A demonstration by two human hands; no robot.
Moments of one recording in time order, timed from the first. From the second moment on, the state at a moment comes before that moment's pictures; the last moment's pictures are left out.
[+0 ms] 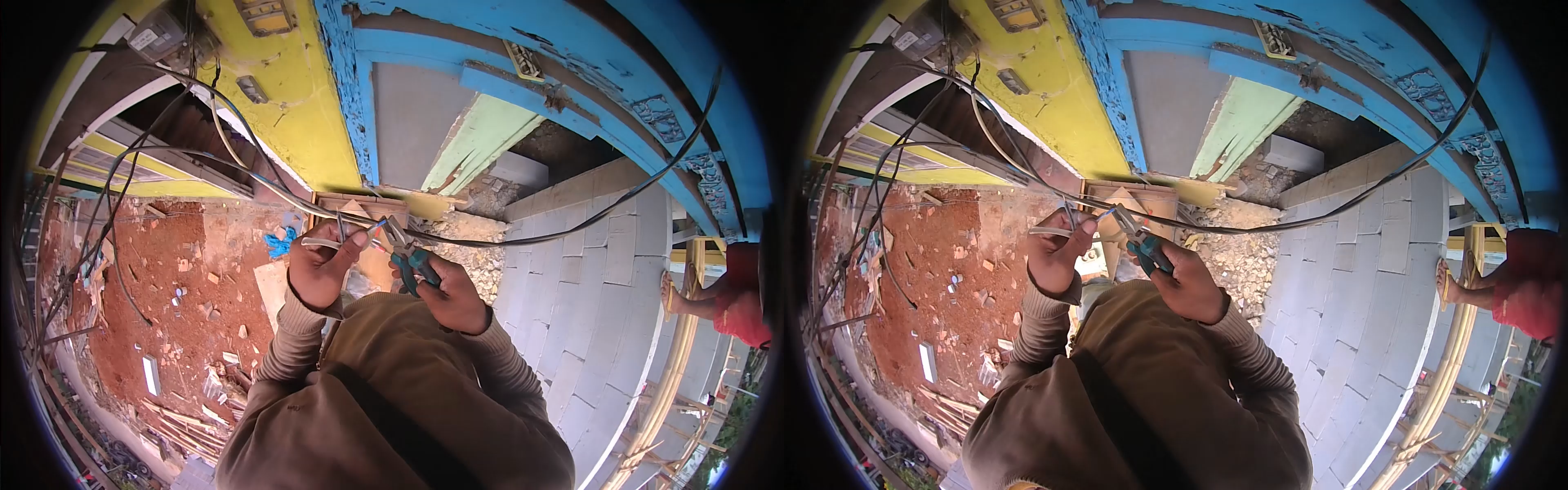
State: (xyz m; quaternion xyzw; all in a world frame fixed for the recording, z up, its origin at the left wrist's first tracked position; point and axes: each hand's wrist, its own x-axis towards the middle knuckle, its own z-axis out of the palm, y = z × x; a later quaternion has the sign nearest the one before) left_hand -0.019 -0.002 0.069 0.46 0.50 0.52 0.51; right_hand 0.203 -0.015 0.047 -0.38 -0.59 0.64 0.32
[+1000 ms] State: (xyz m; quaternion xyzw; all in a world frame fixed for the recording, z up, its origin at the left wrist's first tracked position) left_hand -0.034 0.012 0.034 0.39 0.39 0.65 0.52; right_hand 0.185 0.280 0.070 -0.61 -0.66 -0.16 0.40
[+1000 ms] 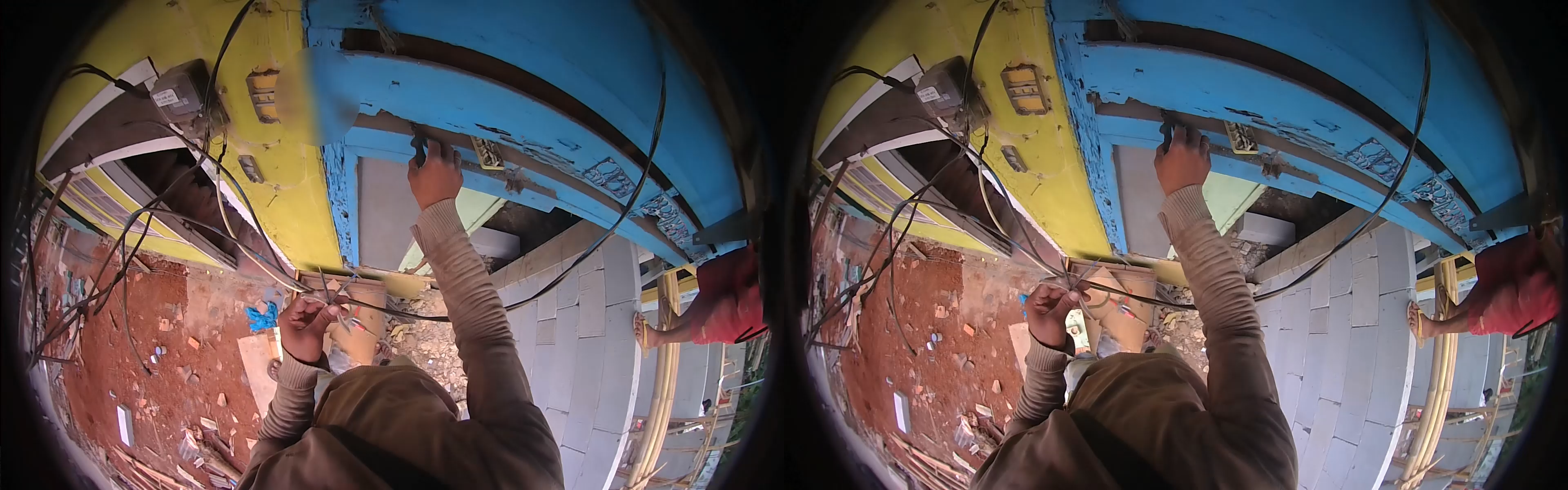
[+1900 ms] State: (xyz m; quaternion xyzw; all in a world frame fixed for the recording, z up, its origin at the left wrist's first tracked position) left_hand -0.031 0.019 0.051 0.37 0.46 0.67 0.45; right_hand 0.149 0.190 0.040 -0.50 -0.48 0.19 0.70
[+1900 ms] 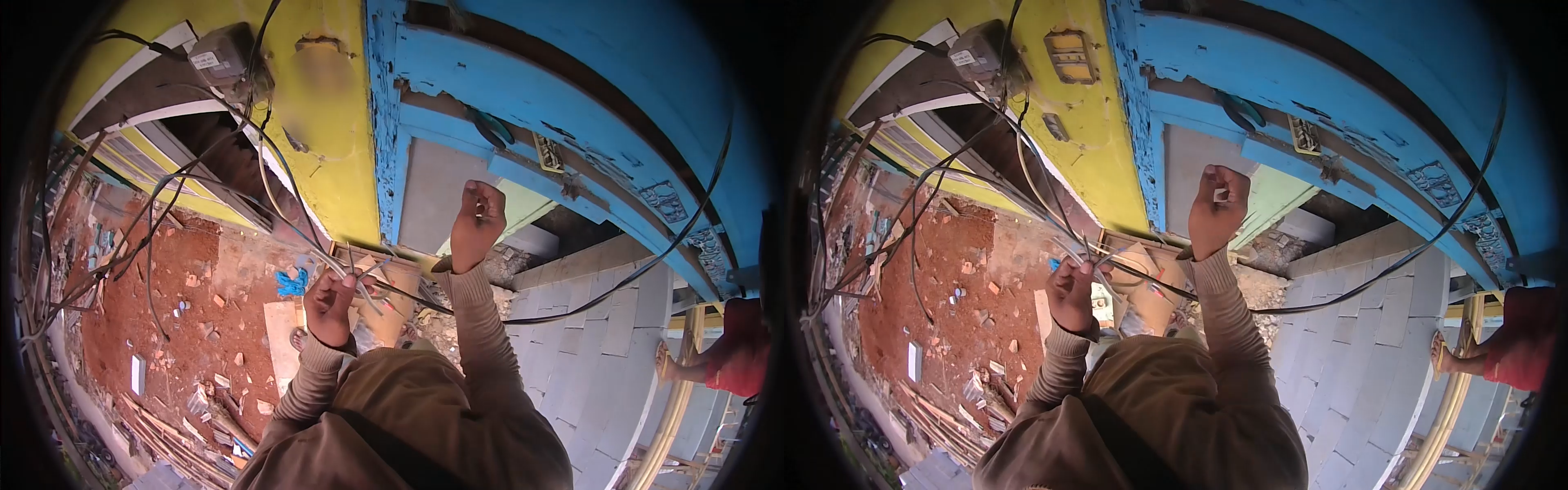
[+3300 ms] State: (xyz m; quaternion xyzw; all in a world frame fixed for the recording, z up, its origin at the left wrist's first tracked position) left_hand -0.018 0.044 0.048 0.34 0.37 0.69 0.53; right_hand 0.112 0.093 0.035 -0.18 -0.38 0.74 0.52
